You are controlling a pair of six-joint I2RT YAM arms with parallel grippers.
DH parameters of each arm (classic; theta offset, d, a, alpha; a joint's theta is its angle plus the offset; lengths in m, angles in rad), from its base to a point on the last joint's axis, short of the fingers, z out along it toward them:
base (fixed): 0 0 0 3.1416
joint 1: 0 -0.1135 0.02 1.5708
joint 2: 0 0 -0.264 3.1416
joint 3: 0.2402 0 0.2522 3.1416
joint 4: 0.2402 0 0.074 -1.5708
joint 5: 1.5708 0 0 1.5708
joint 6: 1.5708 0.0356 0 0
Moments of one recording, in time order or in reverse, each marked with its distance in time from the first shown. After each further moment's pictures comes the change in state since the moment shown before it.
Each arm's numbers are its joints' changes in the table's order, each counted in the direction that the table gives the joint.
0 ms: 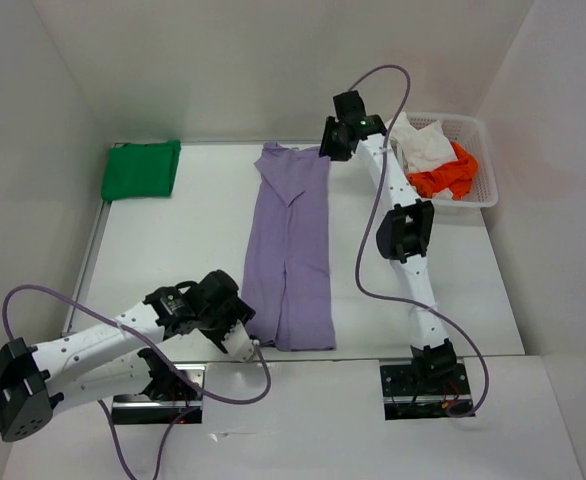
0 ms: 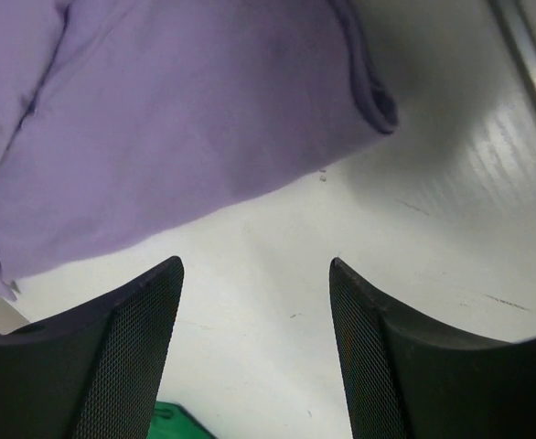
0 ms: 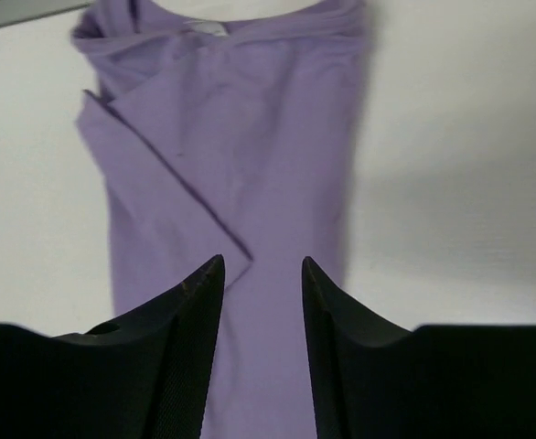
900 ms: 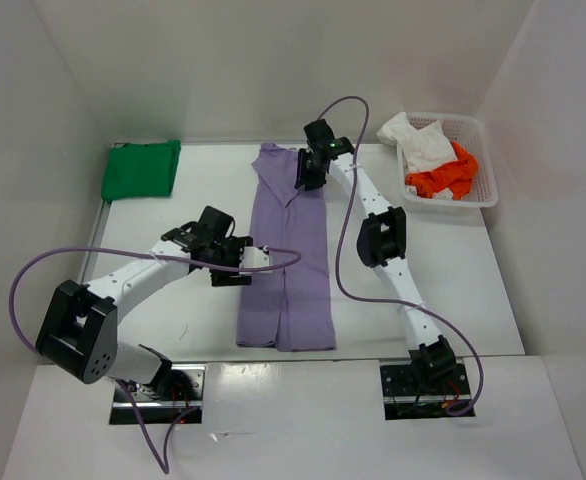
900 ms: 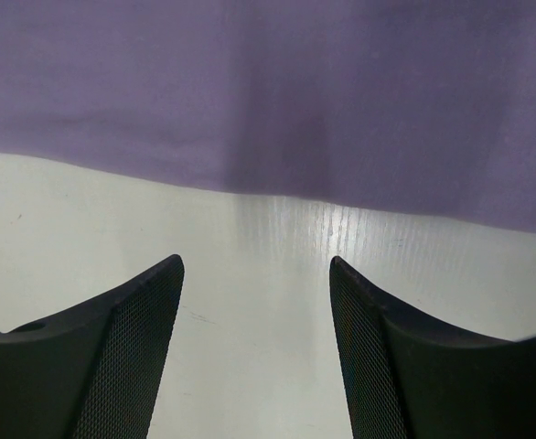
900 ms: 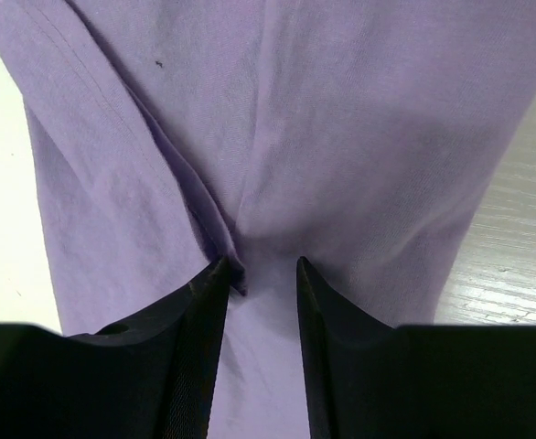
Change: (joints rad) left arm -0.418 0.452 0.323 -0.140 0.213 -0.305; right arm -0.071 0.262 0.130 0.041 -0.121 -0.029
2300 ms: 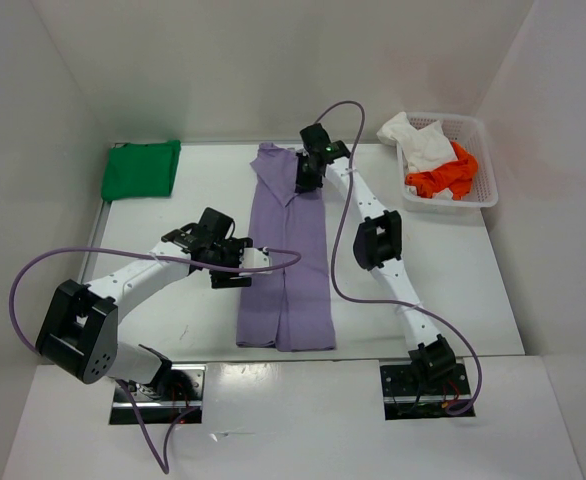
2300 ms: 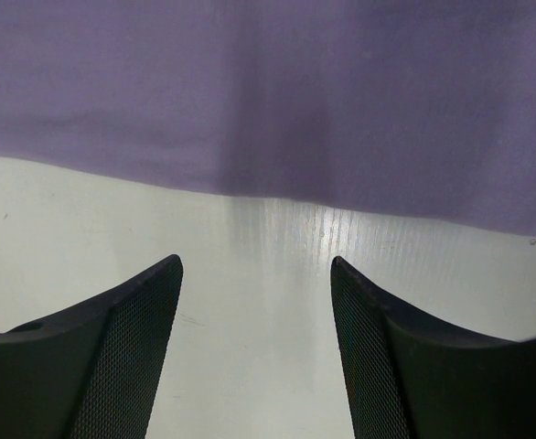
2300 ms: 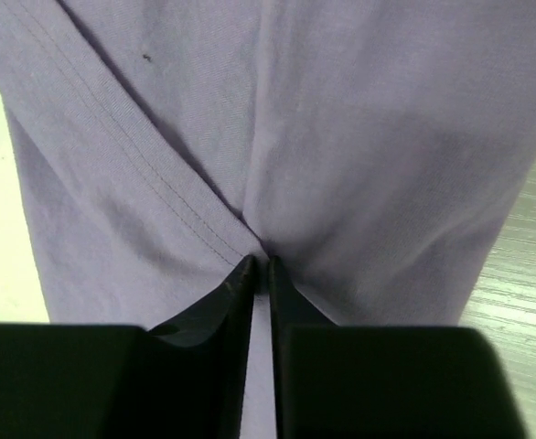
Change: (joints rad) left arm 0.000 0.000 -0.014 -0.008 0.003 -0.013; right arm -0.014 0.065 0.076 0.018 -0.006 0.022
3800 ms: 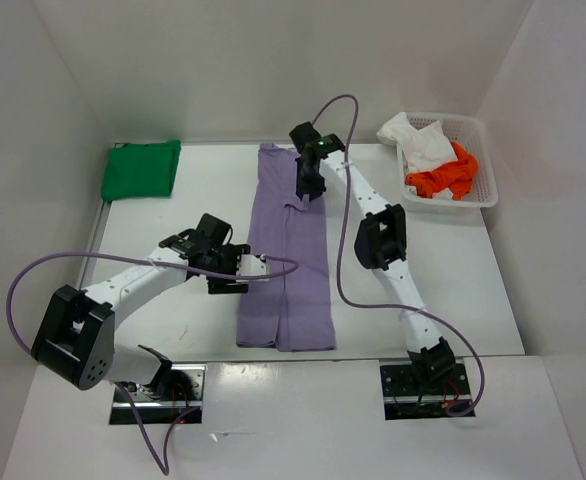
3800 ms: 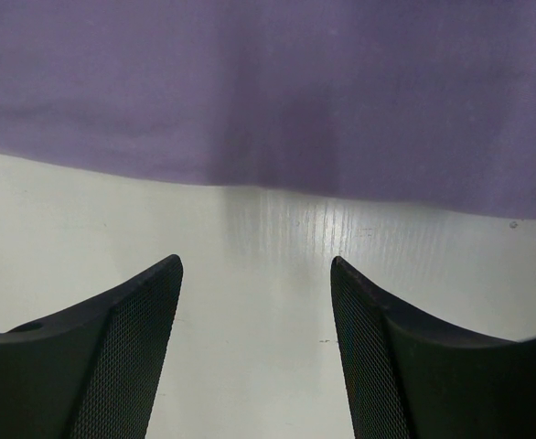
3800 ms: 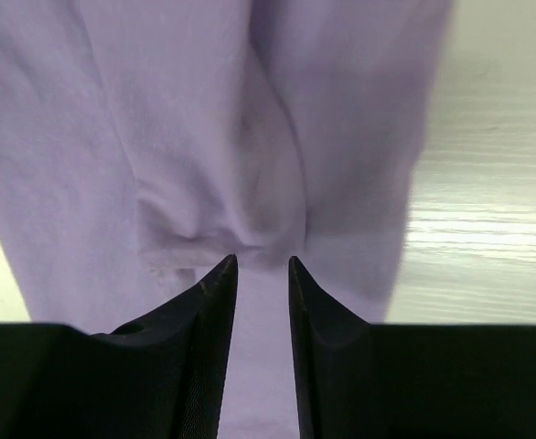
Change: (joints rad) left arm 0.000 -0.035 -0.052 0.004 0.002 0.026; right arm -0.074 -0.213 -0.244 0.160 0.213 0.019
